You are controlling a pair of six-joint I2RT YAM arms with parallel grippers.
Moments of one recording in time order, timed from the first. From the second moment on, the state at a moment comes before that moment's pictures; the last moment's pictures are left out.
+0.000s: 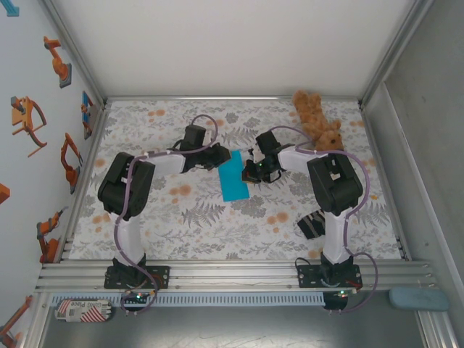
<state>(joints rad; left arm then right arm) -0.52 1.99 1.17 0.07 0.52 -0.85 0.47 2.04 1.24 -0.42 -0.54 0.50</state>
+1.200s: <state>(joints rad) -0.38 2.20 1.45 -0.18 0.43 -0.76 0.47 2.04 1.24 -0.42 -0.50 0.50</state>
